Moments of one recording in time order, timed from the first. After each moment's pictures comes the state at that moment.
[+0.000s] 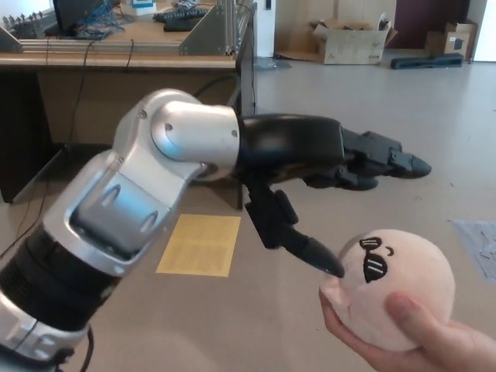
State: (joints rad) left_arm -1.25 0.48 -0.42 -0.01 0.01 0.42 -0.98; right_arm -0.23 -0.32 -0.19 0.86 0.12 -0.33 0.32
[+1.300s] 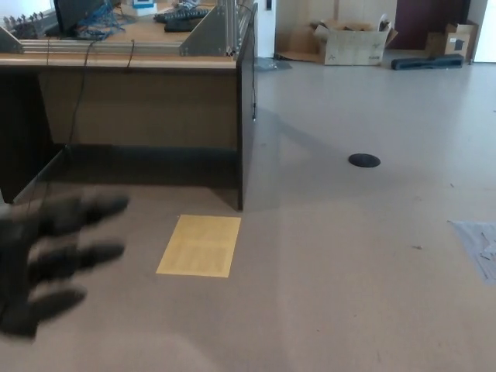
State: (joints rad) left_arm -0.37 0.56 0.41 -0.03 -0.20 0.36 -0.99; right_arm -0.20 -0.32 -0.19 0.86 0.12 -0.31 0.33
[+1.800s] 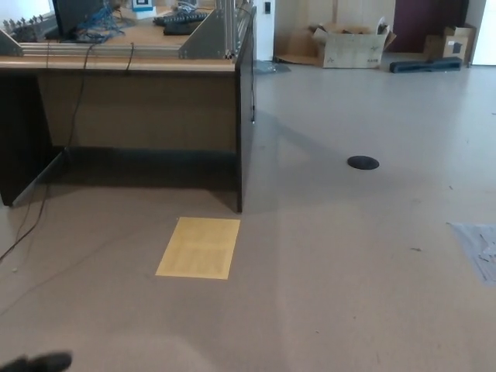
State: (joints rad) left_arm -0.10 0.47 0.42 0.29 -0.15 0.14 -0.85; right_arm -0.18 -0.32 -0.19 0.86 0.12 -0.31 0.33
